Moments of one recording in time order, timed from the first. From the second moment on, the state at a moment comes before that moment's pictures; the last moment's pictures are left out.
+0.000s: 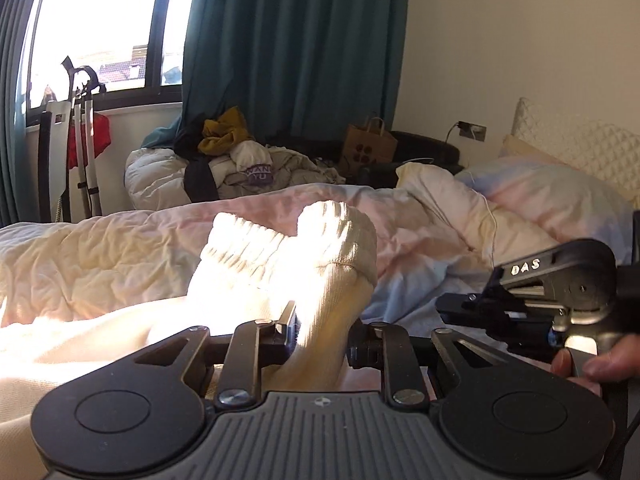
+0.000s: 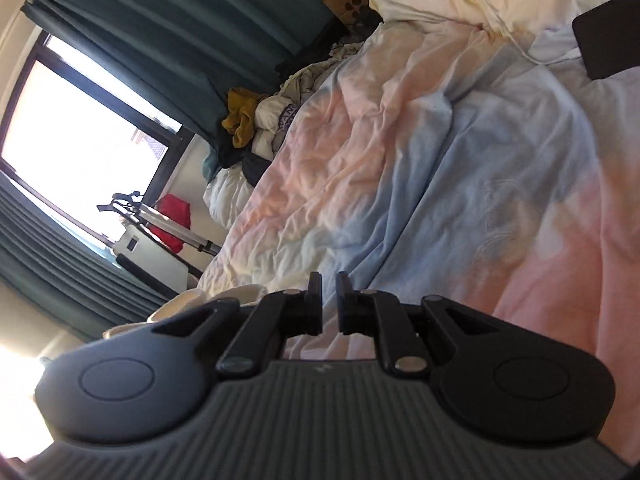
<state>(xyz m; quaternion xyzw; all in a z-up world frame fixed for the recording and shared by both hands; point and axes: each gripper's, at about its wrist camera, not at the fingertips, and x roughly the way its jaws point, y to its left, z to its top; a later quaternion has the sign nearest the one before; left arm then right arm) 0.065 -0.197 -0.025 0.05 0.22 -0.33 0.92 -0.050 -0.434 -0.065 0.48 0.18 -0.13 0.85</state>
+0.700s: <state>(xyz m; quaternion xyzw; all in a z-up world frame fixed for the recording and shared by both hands) -0.008 -0.055 -0.046 0.11 0.27 -0.33 0.90 0.042 -0.425 -0.074 0.46 0.32 0.00 0.83</state>
